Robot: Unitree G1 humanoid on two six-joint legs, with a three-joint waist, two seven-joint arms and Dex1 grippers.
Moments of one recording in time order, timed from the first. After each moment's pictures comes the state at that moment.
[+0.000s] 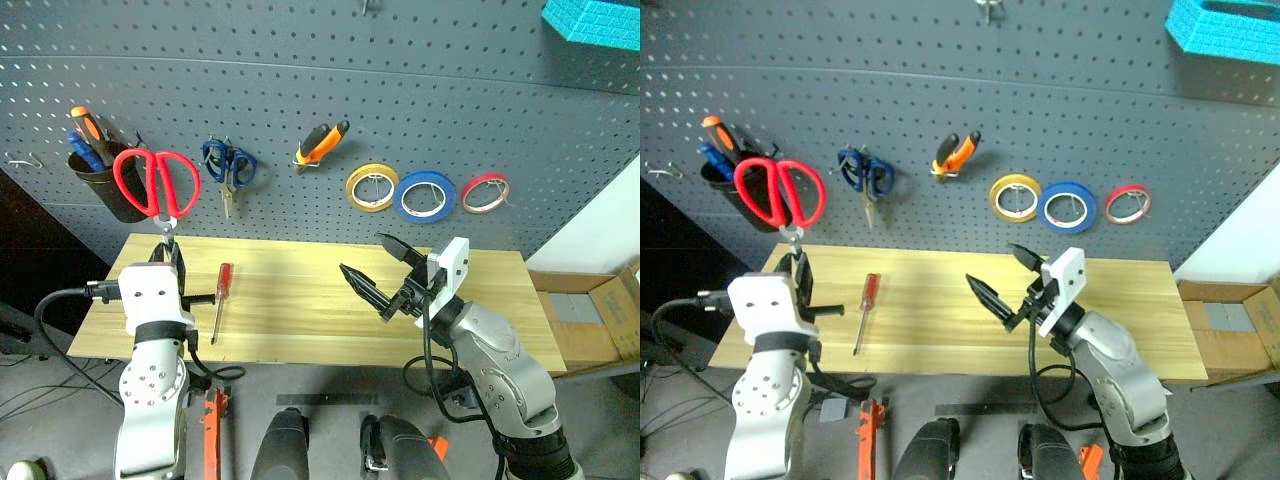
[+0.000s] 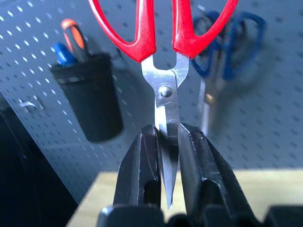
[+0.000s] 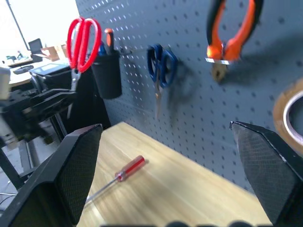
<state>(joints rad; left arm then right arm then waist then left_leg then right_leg) 0.05 0.22 0.27 -0.40 0.06 0.14 0.03 -0.17 -0.21 0.15 -0.46 0.41 0.38 0.52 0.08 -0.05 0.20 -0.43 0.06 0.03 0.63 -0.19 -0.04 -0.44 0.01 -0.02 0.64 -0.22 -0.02</state>
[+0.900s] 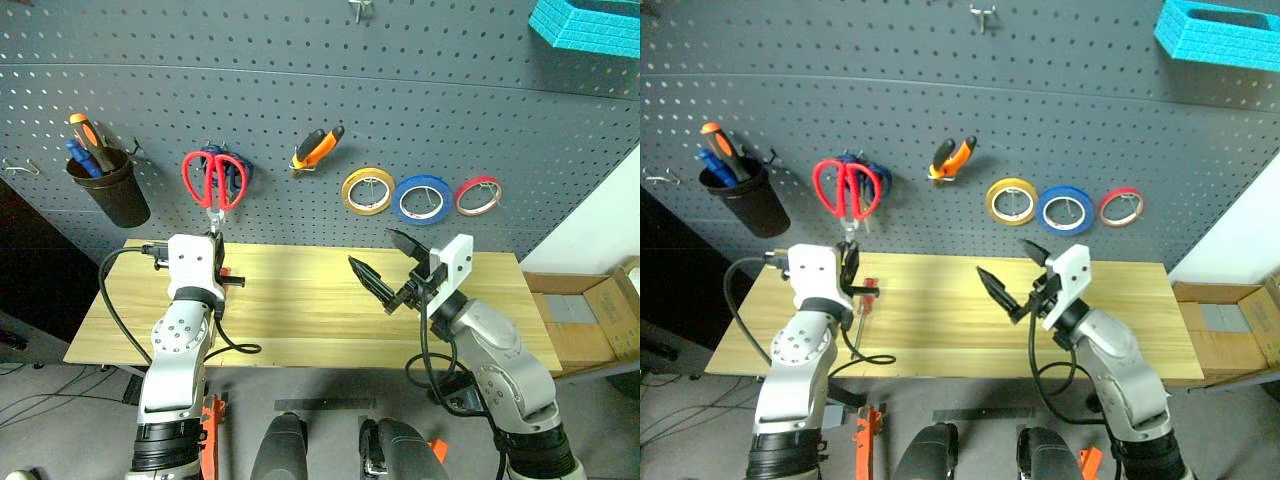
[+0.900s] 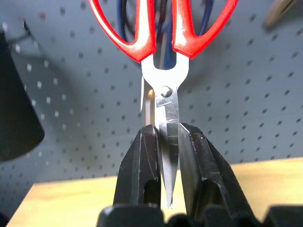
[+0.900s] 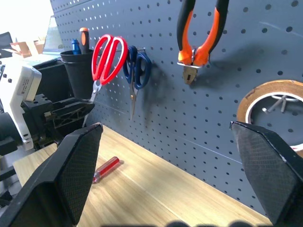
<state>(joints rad) -0.16 0.26 0.18 -0.19 0.02 0.27 -0.08 -0.16 -0.22 0.13 -0.44 0.38 0.35 0.46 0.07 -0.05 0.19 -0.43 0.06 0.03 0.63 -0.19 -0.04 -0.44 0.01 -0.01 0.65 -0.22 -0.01</state>
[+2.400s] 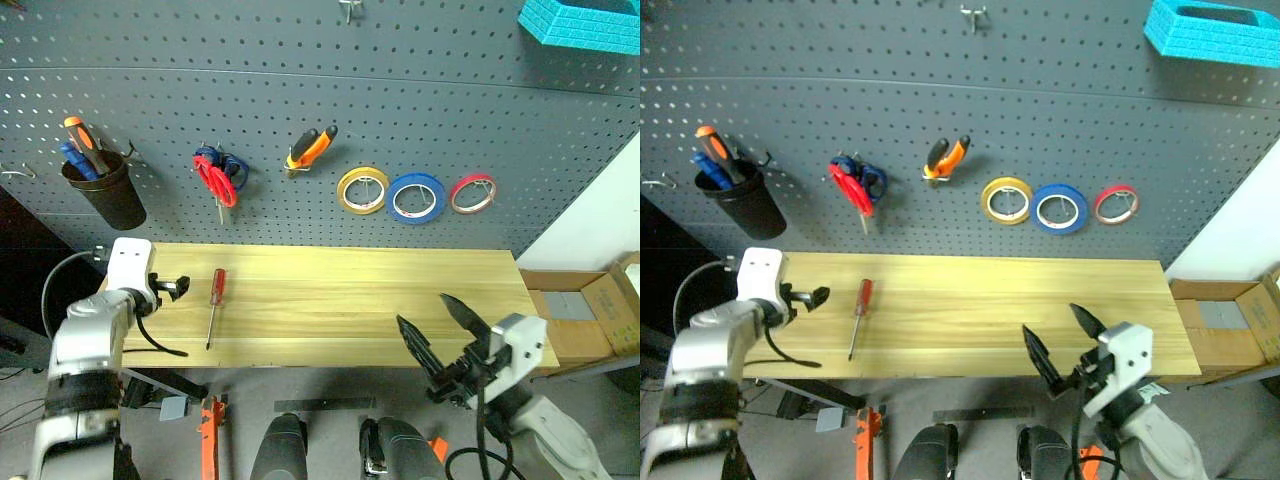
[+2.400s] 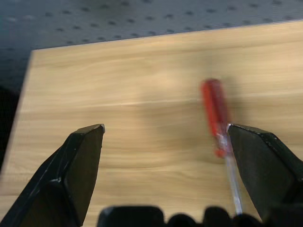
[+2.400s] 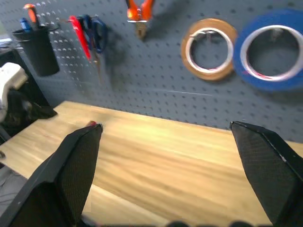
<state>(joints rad) -0.44 0.69 0.27 0.37 -0.14 0.70 -0.41 0.48 -0.29 0.04 -0.90 0.43 0.36 0.31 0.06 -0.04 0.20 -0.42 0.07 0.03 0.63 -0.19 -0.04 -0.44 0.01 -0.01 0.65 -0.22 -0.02</state>
